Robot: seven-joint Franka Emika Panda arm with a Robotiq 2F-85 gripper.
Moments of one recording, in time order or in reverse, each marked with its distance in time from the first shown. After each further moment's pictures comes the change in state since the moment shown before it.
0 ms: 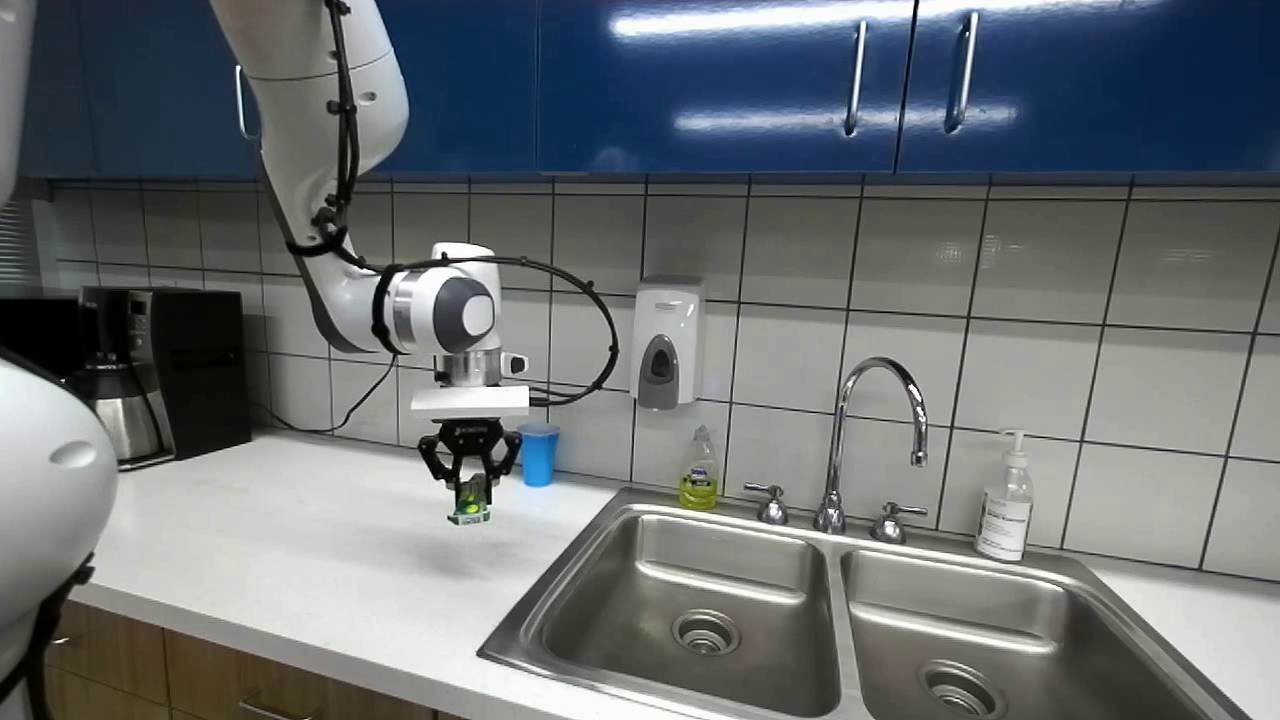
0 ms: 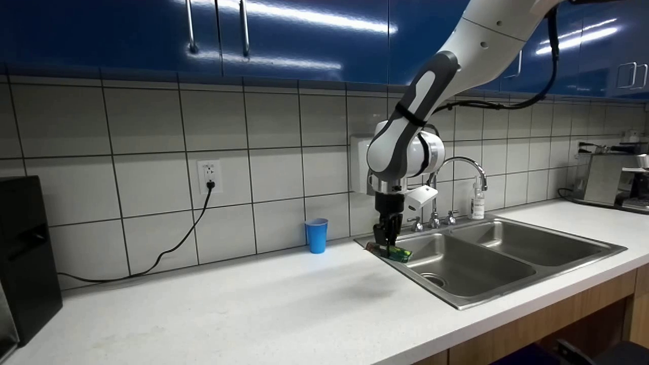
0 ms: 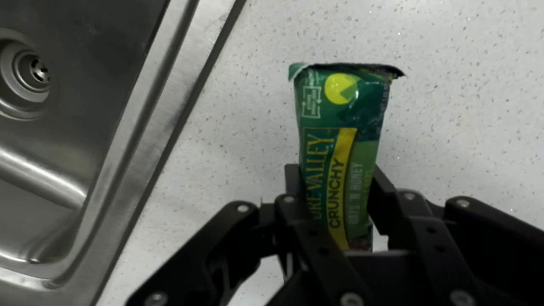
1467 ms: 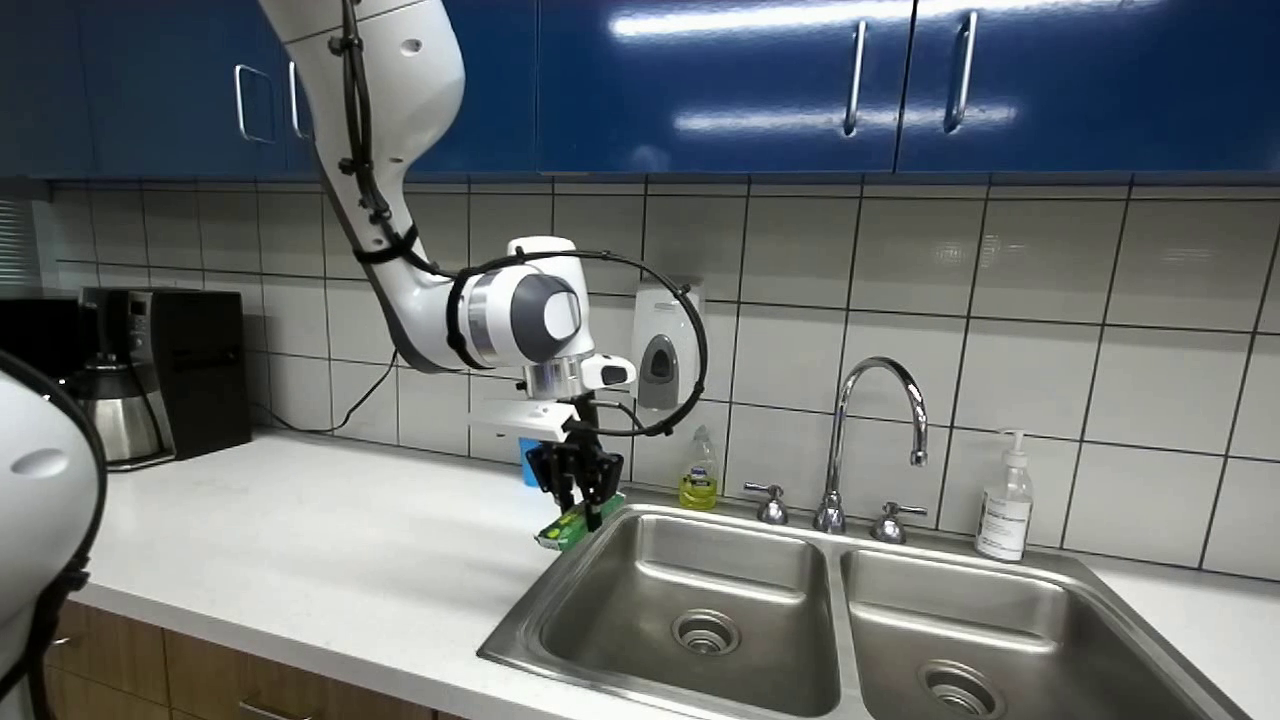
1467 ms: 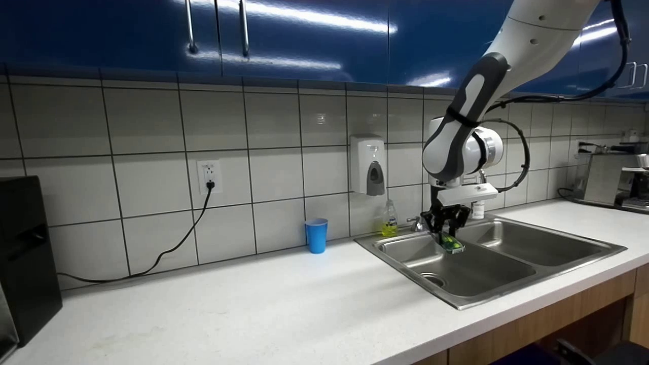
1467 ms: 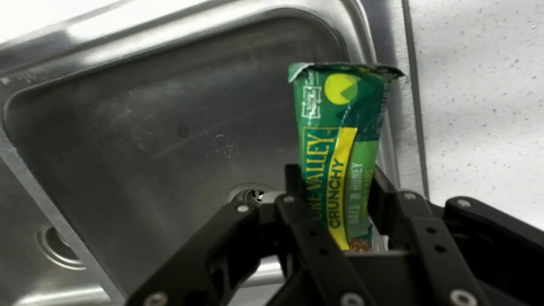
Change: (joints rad) arm -0.077 -0.091 -0.239 -0.120 -0.166 0.089 0.636
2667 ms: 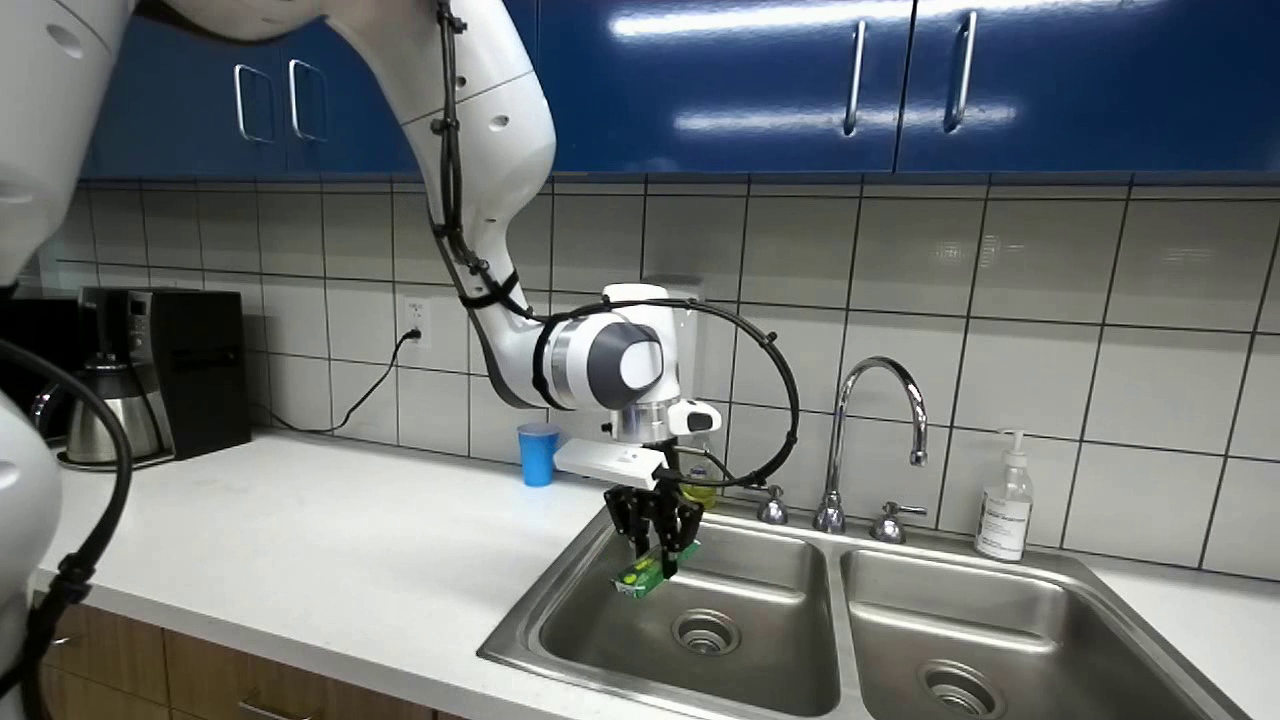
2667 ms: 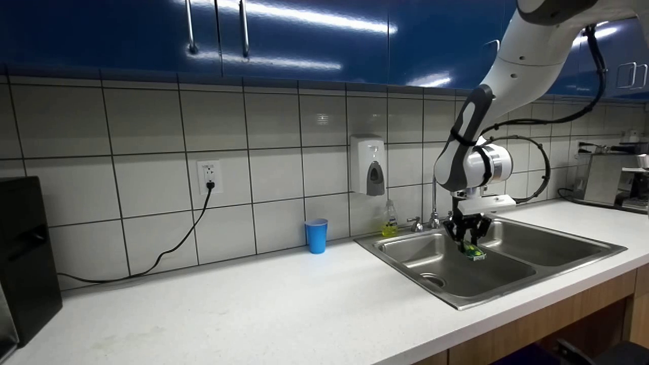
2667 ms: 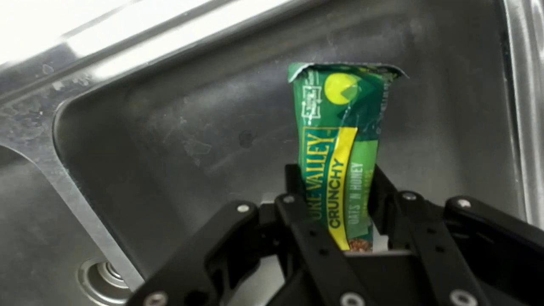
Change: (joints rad) arm -0.107 0.222 -0.058 0.172 0.131 -0.001 -0.175
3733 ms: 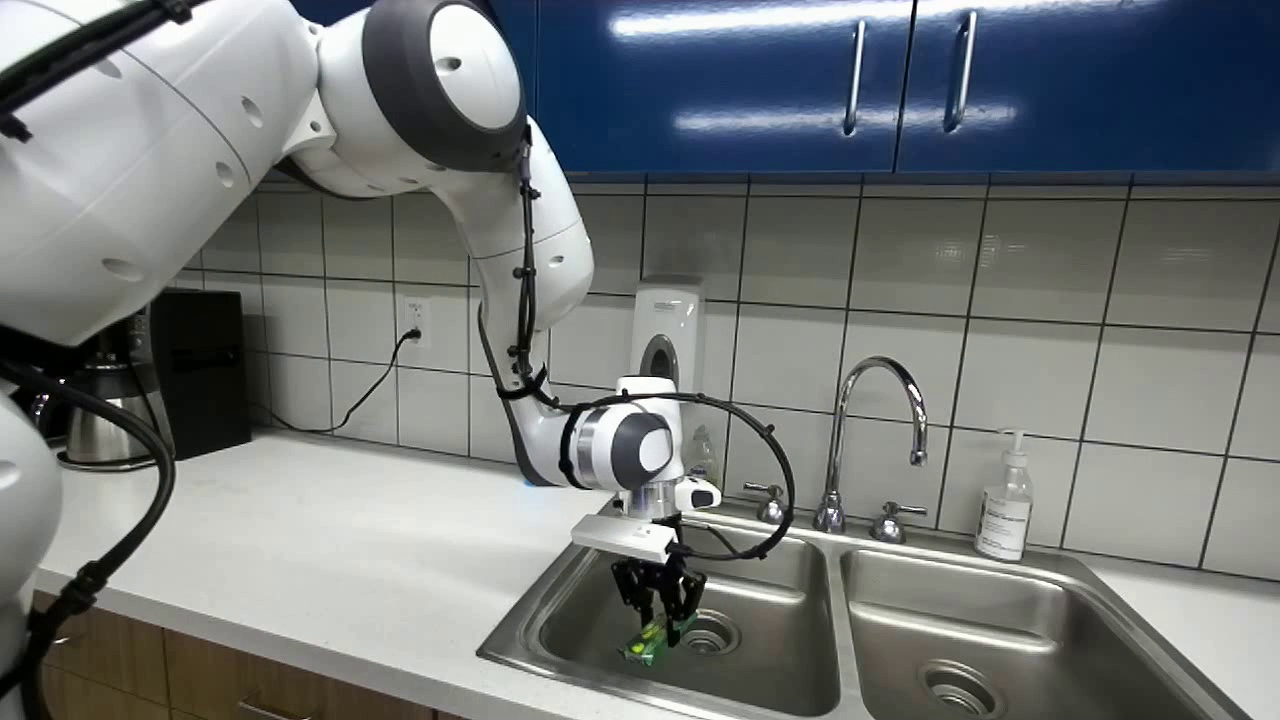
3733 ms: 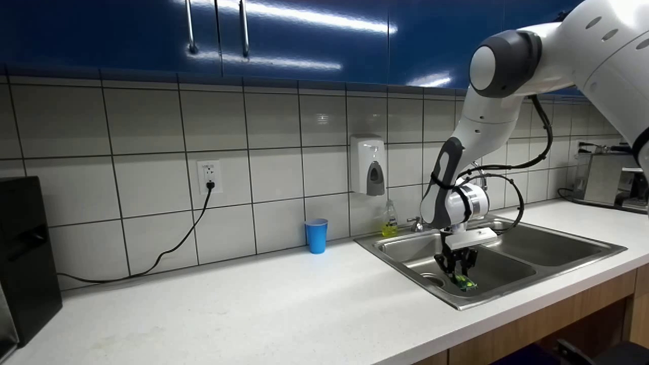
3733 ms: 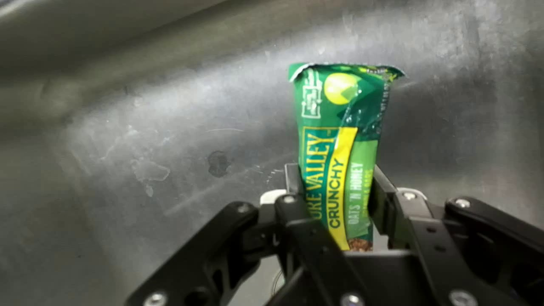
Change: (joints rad) arm 0.001 0.370 0.026 0.260 0.001 0.002 0.000
